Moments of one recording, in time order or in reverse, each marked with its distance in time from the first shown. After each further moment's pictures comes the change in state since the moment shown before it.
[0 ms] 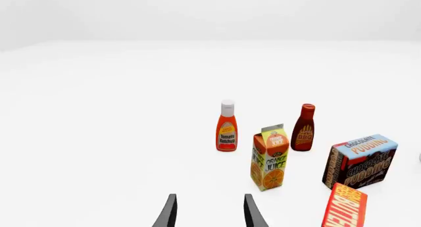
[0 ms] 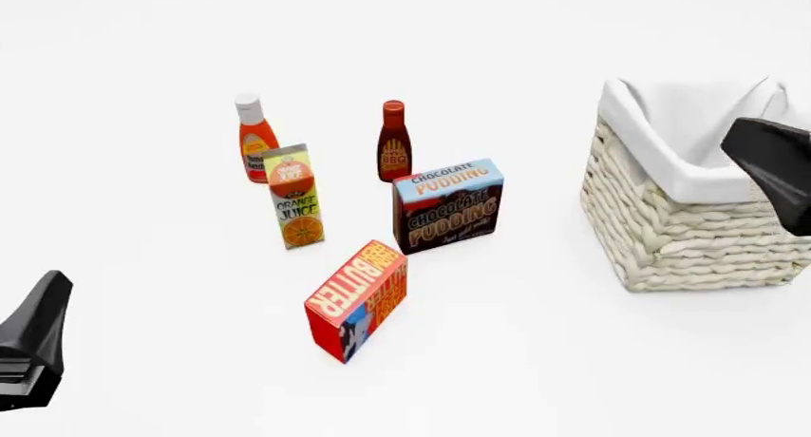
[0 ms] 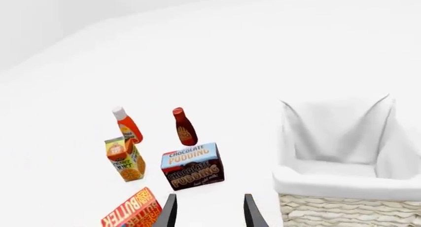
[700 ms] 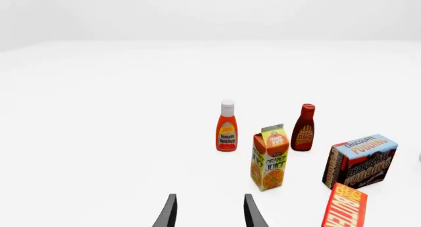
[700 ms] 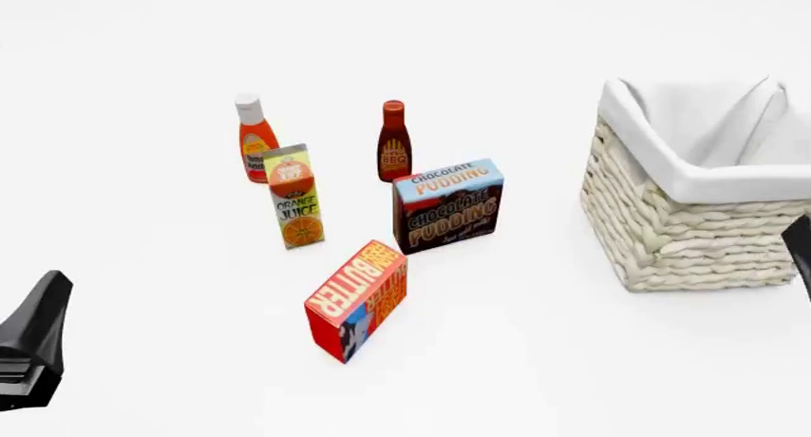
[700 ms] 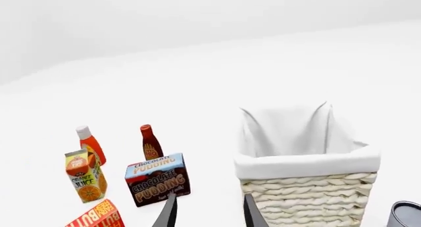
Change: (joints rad) left arm 0.000 0.000 0.000 0.000 0.000; right arm -0.156 -0.393 0.308 -0.110 -0.080
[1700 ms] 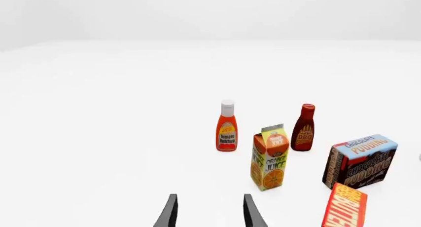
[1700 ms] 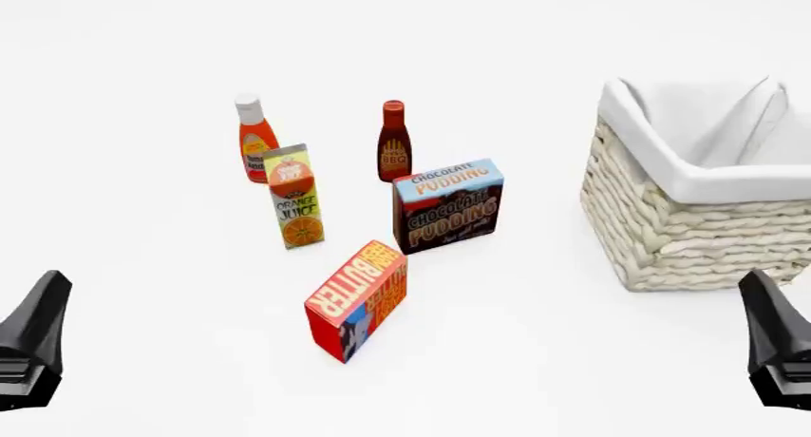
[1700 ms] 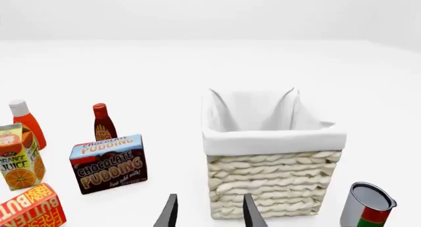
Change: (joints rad) left arm 0.000 0.000 0.000 0.000 0.000; right arm -0.125 -0.058 0.285 -0.233 -0.140
